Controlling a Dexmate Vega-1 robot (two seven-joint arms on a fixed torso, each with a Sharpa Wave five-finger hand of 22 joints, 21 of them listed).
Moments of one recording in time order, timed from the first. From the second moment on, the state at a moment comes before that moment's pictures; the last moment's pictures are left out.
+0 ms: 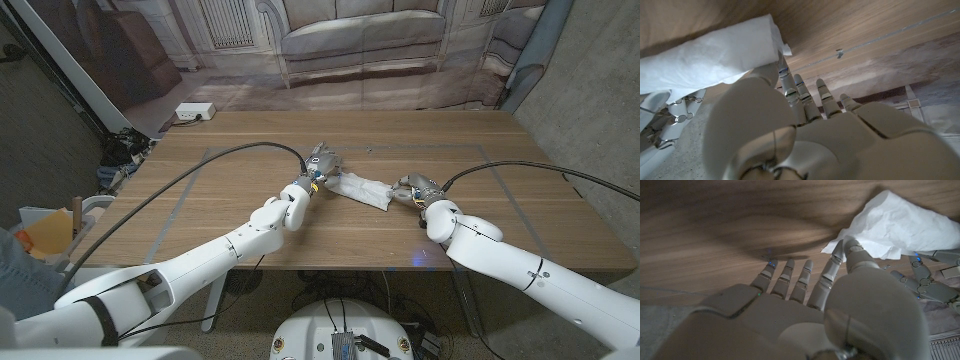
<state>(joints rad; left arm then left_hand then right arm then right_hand) 0.62 0.51 0.95 -1.51 0.74 0.32 0.28 1.02 0.08 0.50 -0.14 0.17 0.94 -0.04 0.59 0.24 0.57 -0.17 0.21 0.23 0.30 -0.04 0.20 0.19 -0.13 0.09 0.20 0.18 -0.90 -0.82 -0.73 -2.06 -0.04 -0.87 -0.33 0.92 0.03 0.37 -0.14 0.24 0.89 -0.22 0.49 0.35 0.34 -0.08 0.29 0.20 0.25 0.00 0.22 0.22 0.15 0.17 0.22 0.20</state>
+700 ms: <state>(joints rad) 0.61 0.51 0.95 -1.50 0.71 0.32 0.30 1.01 0.06 0.51 -0.14 0.17 0.60 -0.14 0.45 0.21 0.45 -0.15 0.20 0.24 0.26 -0.04 0.20 0.19 -0.16 0.10 0.20 0.18 -0.88 -0.81 -0.74 -2.05 -0.07 -0.88 -0.32 0.87 0.01 0.37 -0.13 0.23 0.61 -0.21 0.34 0.29 0.28 -0.03 0.25 0.20 0.23 0.01 0.20 0.21 0.15 0.17 0.22 0.20</state>
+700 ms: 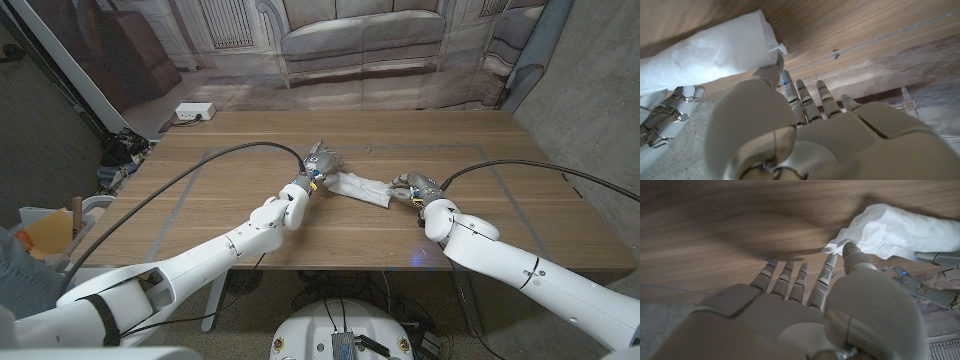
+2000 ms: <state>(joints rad) 0.64 0.53 0.90 -1.54 0.63 0.30 0.32 0.88 0.13 0.48 -0.04 0.17 0.60 -0.13 0.44 0.21 0.43 -0.13 0.20 0.24 0.25 -0.03 0.20 0.20 -0.17 0.09 0.20 0.19 -0.95 -0.79 -0.68 -2.05 -0.10 -0.81 -0.42 0.73 -0.05 0.29 -0.08 0.24 0.54 -0.20 0.28 0.26 0.24 -0.01 0.25 0.21 0.19 0.04 0.19 0.21 0.18 0.21 0.22 0.19</state>
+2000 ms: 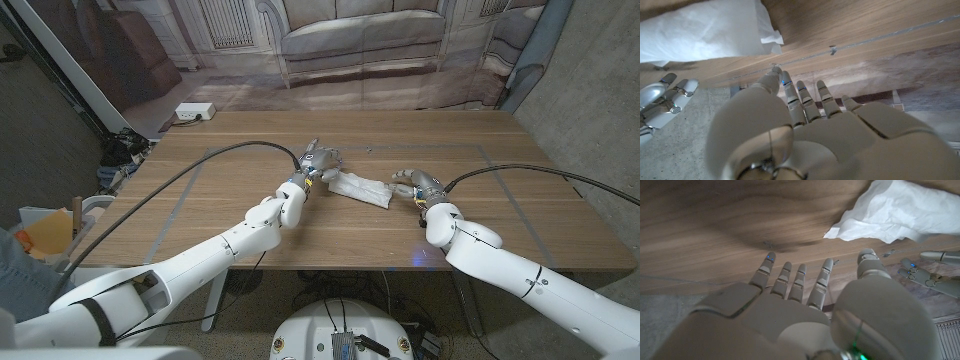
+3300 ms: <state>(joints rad) 0.86 0.73 0.69 -1.88 0.54 0.32 0.31 0.90 0.03 0.48 -0.10 0.17 0.55 -0.11 0.41 0.20 0.39 -0.13 0.20 0.23 0.21 -0.02 0.19 0.19 -0.17 0.10 0.20 0.19 -1.07 -0.76 -0.70 -2.19 -0.28 -0.77 -0.55 0.73 -0.04 0.30 -0.09 0.27 0.54 -0.22 0.26 0.26 0.22 0.00 0.25 0.21 0.15 0.06 0.19 0.20 0.17 0.21 0.21 0.19</state>
